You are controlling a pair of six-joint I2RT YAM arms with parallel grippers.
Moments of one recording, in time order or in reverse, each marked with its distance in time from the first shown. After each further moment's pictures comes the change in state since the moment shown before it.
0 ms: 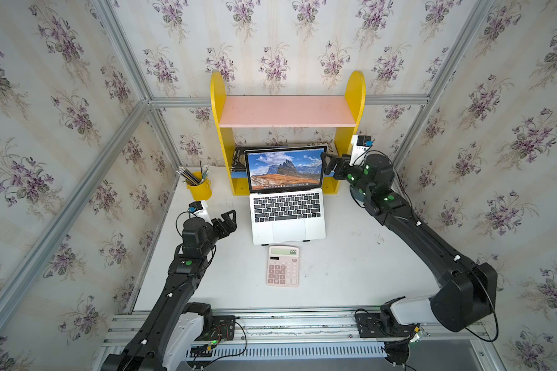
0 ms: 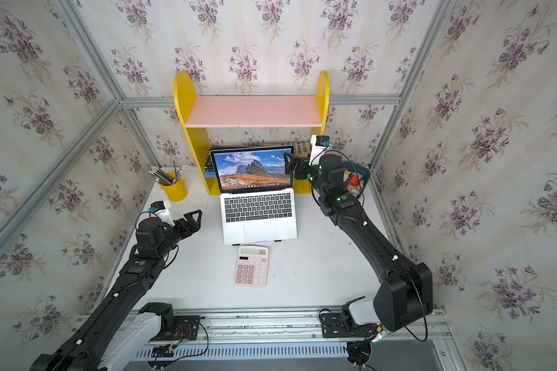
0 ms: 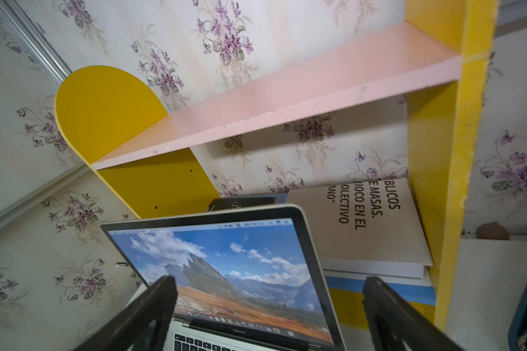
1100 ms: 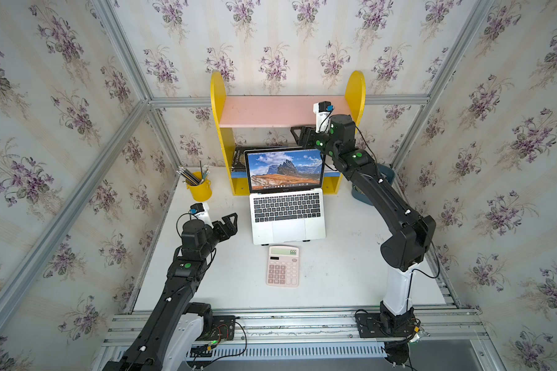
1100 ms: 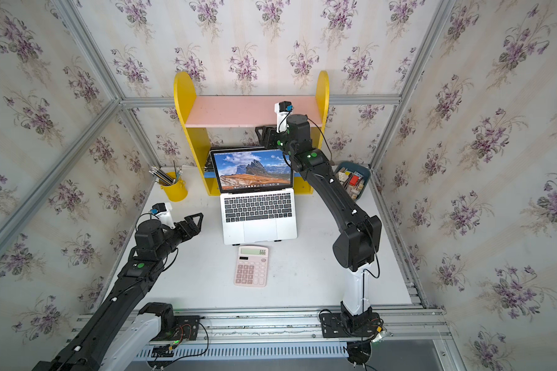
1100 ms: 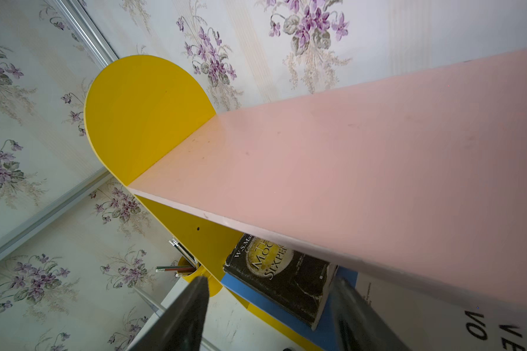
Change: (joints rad) left arm 0.000 -0.035 -0.010 -0.037 0.042 0.006; right arm 0.071 0.539 0.788 -0.312 -0.158 0.003
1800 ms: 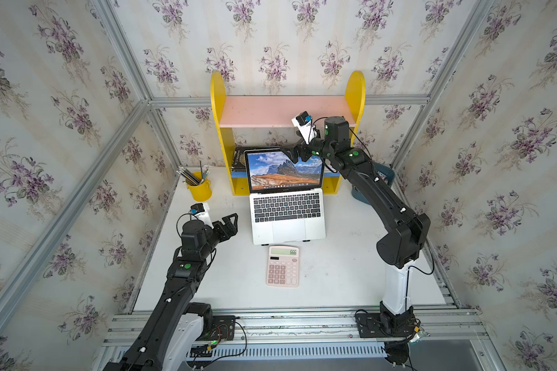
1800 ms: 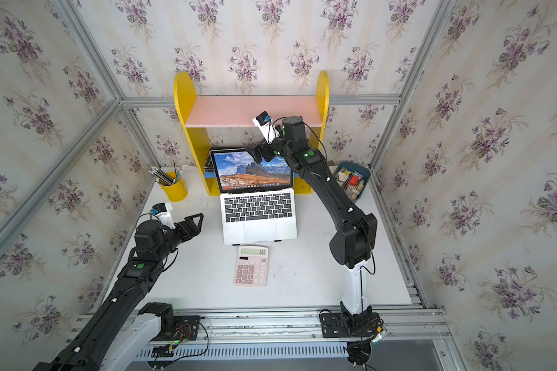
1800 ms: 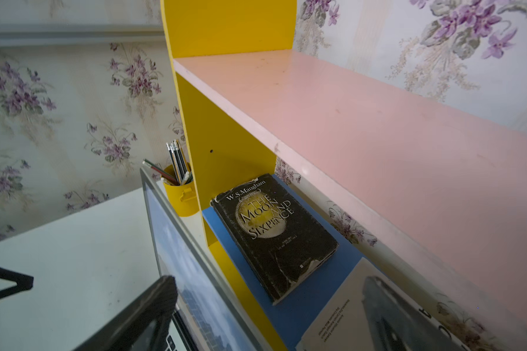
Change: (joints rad) left arm 0.000 -0.005 -0.003 0.001 0.012 0.000; right arm 0.004 0.042 0.061 -0.151 -0.195 -0.644
